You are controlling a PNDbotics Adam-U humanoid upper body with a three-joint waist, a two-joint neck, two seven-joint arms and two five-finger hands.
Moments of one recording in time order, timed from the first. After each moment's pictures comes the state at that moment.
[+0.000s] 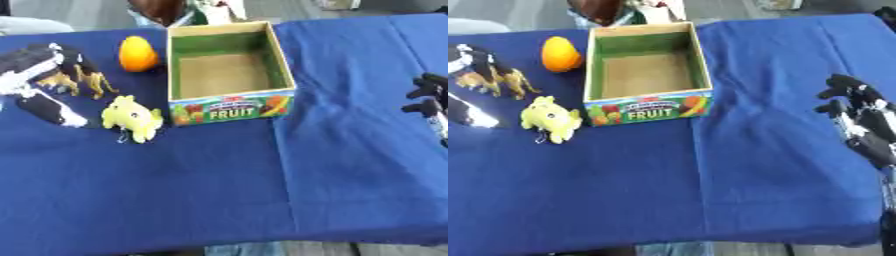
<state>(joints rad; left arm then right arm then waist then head) -0.50 0.87 -0.28 -1.49 -0.43 -0.09 -0.33 -0.32 -0.29 -0.22 -1.46 -0.10 -0.35 0.49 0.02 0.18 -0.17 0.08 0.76</state>
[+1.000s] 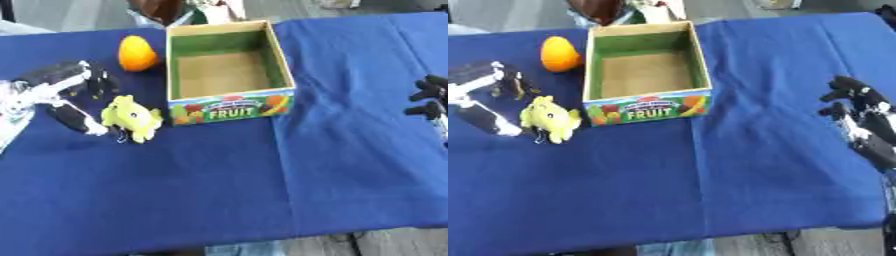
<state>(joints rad) -0.55 0.79 -0.32 -1.38 -0.47 -0.13 -0.36 -0.32 -0.28 -0.22 -1.46 -0.10 -0.34 0.49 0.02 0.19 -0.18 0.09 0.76</state>
